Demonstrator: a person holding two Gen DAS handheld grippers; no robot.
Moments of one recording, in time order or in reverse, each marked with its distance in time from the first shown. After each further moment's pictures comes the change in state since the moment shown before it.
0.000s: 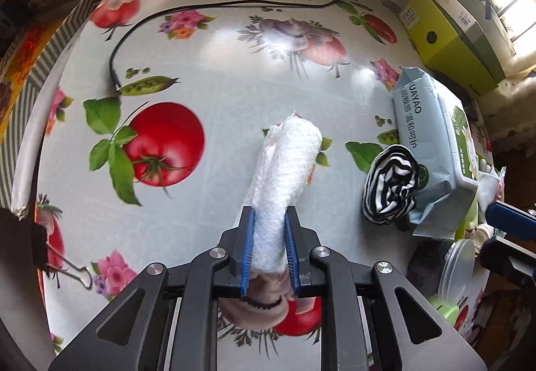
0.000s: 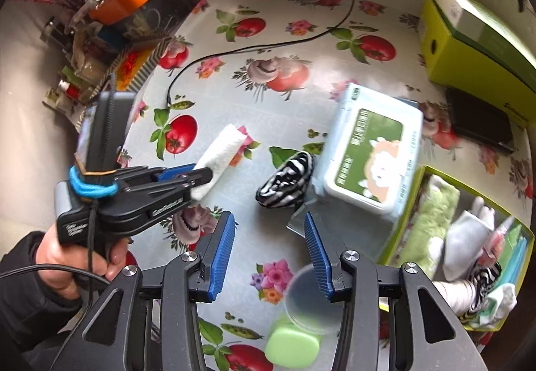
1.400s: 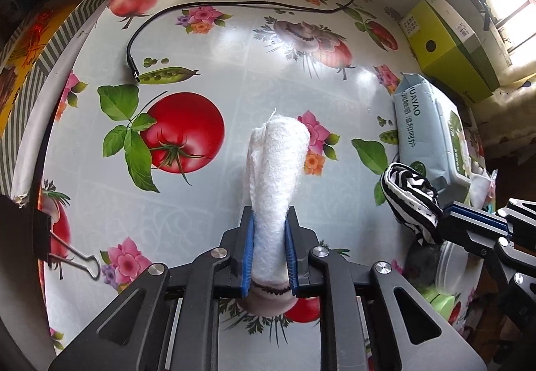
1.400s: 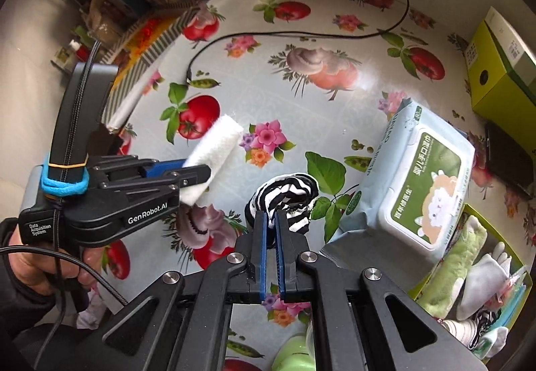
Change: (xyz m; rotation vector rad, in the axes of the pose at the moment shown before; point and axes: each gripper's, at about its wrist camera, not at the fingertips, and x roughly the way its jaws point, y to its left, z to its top) left arm -0.010 0.013 -0.004 -0.022 -0.003 -0.044; right arm 0.020 0.028 0.008 -0.140 0.023 0.006
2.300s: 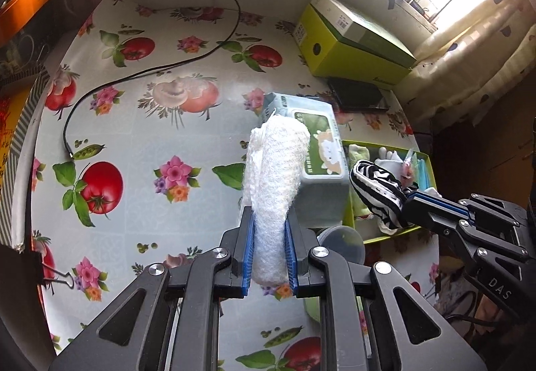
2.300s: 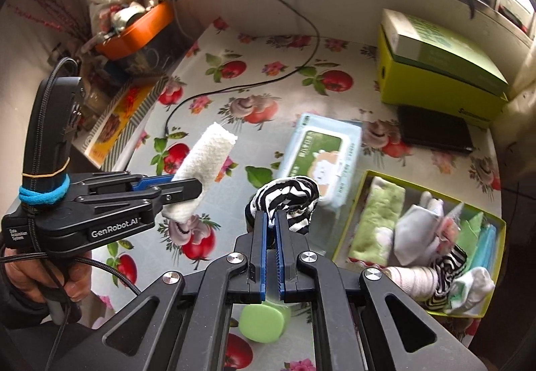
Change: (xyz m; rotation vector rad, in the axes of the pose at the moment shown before) left arm -0.068 -0.117 -0.002 0.222 -0.073 -0.131; right arm -0.106 -0.057 -0.062 0.200 -0.217 -0.069
